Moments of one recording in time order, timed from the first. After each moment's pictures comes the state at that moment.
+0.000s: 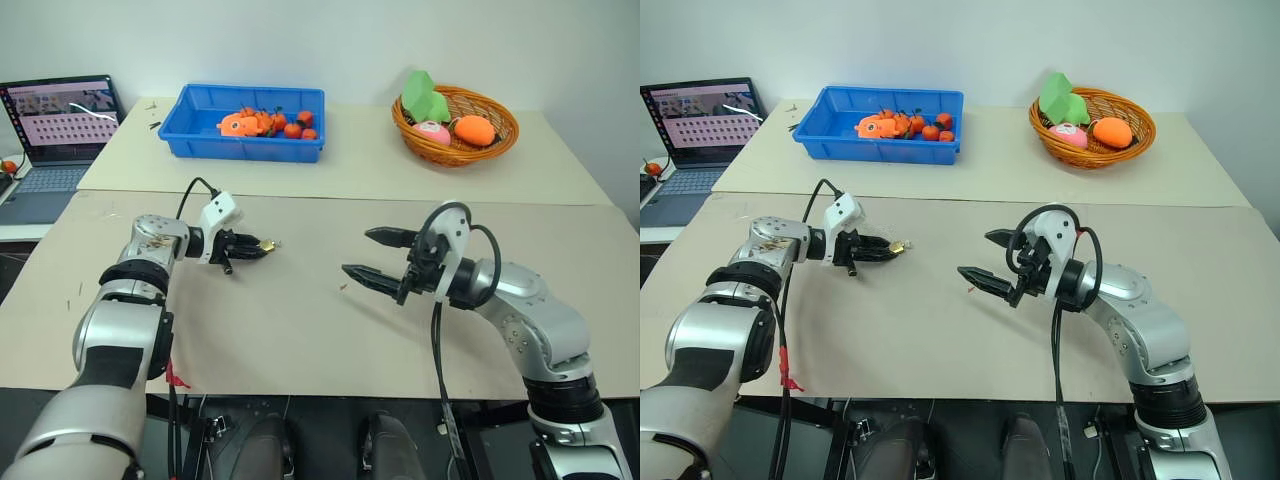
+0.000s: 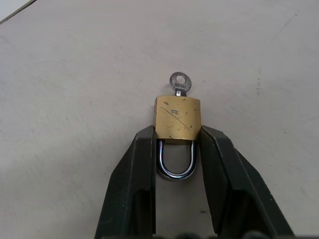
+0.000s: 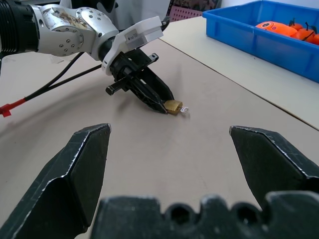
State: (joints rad) left arm -1.11 0.53 -0.07 1.31 0.07 -0.11 -1.26; right arm -0.42 -0.53 0.02 -0.37 0.53 0.62 0.76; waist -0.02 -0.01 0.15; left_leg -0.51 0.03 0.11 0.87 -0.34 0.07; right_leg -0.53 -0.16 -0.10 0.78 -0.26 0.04
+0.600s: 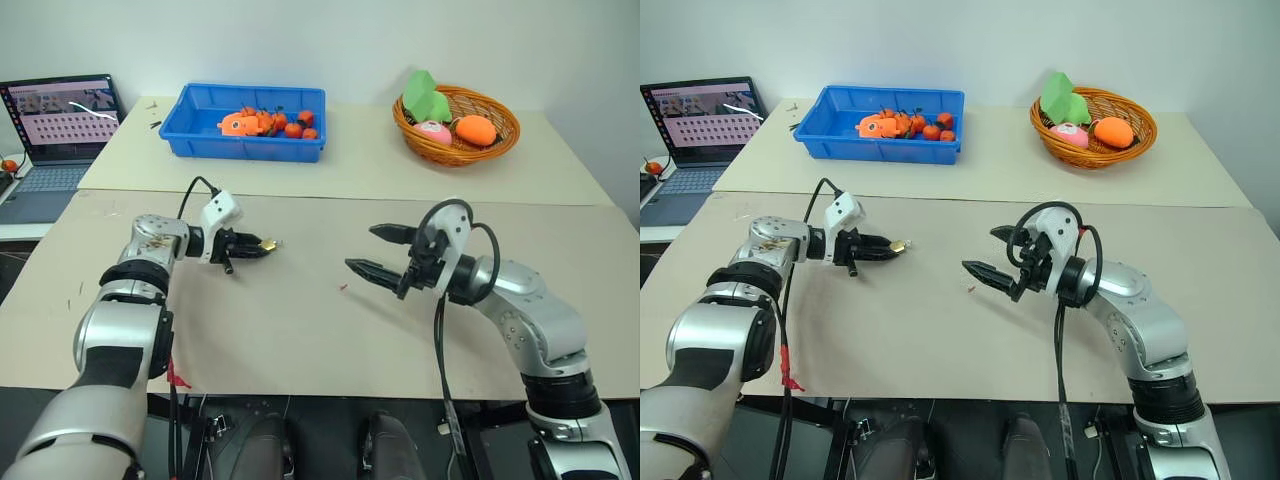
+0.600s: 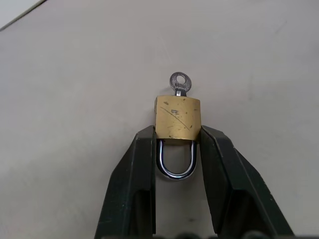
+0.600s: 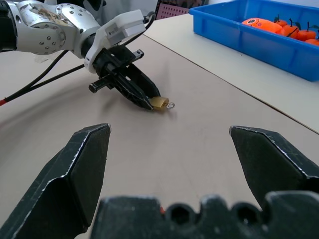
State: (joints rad) left arm -1.10 0.53 -0.01 1.25 0.03 -0.12 -1.37; right arm -0.43 -0.52 0.02 -0.33 0.50 0.59 0.74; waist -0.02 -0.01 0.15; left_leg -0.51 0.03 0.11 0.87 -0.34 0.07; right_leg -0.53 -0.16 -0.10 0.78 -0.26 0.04
